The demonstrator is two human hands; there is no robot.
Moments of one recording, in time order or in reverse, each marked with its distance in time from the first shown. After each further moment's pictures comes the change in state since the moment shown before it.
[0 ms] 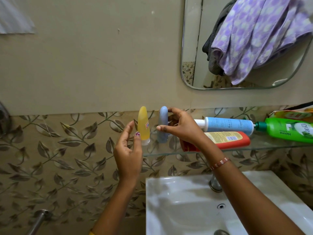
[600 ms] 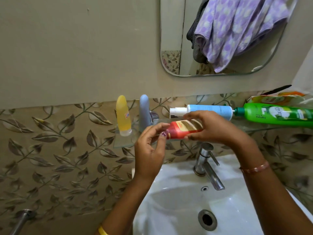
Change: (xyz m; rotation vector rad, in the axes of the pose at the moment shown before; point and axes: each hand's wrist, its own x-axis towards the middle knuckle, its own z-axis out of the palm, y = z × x) left_hand -0.062 0.023 0.054 -0.094 -0.417 0.058; right_hand -0.085 0.012 -0.094 -0.556 -0.120 0.157
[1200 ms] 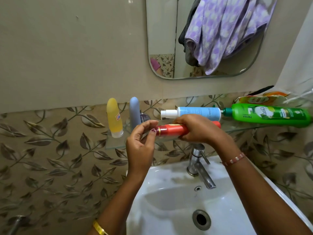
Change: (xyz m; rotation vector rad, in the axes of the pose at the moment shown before) left_hand 0.012 0.003 0.000 -0.102 0.113 -0.061; right_hand 0.021 0.002 0.015 -0.216 -0.002 -0.116
